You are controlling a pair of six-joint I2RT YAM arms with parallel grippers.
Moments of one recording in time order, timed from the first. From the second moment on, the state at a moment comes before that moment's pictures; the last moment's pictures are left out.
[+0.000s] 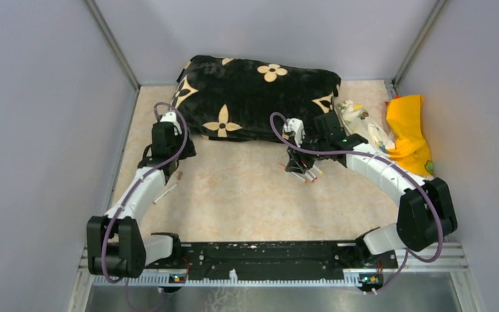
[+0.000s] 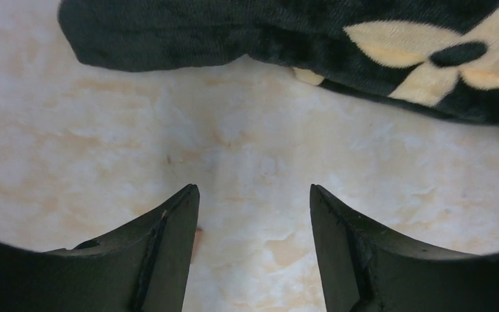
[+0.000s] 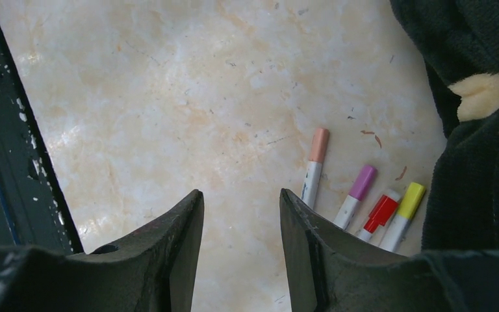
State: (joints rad) left arm -0.09 1.19 0.71 -0.10 -0.10 -0.28; right arm 0.46 1.42 1.00 -0.45 -0.62 -0.40
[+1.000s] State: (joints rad) left arm 0.02 1.26 0.61 -0.42 -0.07 0.58; right arm 0.46 1.35 1.00 -0.44 -0.71 -0.40
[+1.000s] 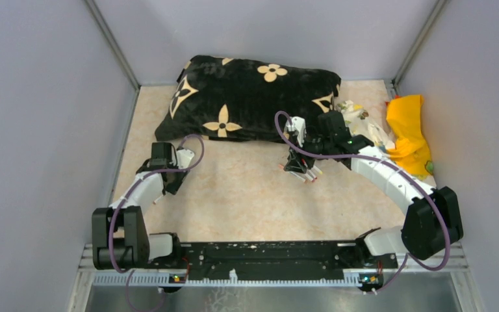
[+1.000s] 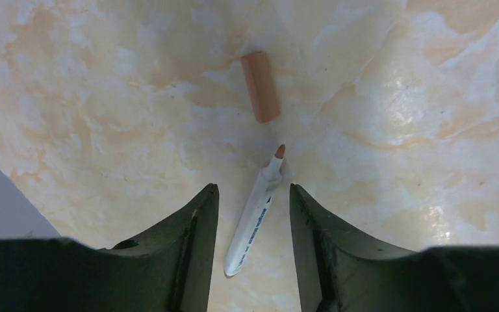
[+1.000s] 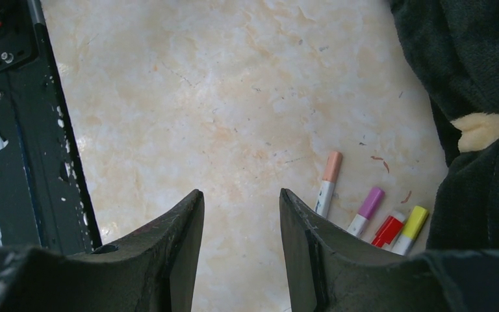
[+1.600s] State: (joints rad) left arm 0.06 1.36 0.66 -0.45 0.04 0.63; right arm 0.46 1.32 1.00 -0.44 -0.71 -0.40
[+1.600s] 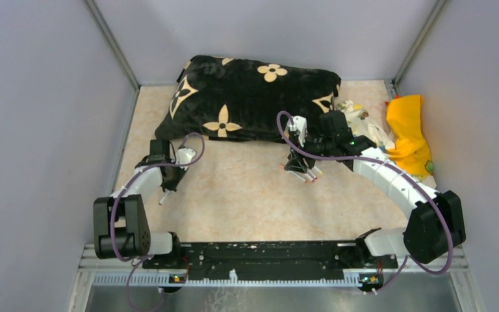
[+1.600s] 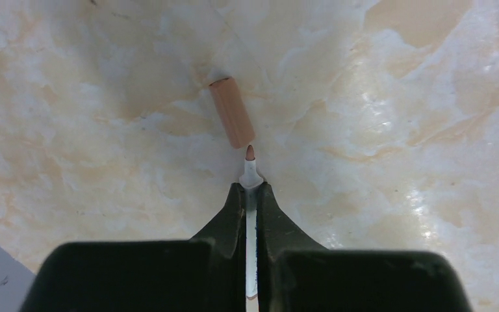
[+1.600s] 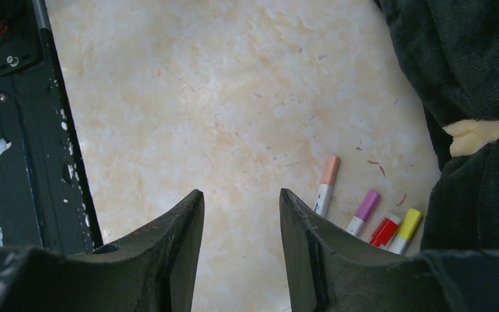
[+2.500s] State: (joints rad) left arm -0.23 1.80 1.13 -0.51 0.23 0.00; right arm 0.46 1.32 0.96 -0.42 -0.77 -0.43
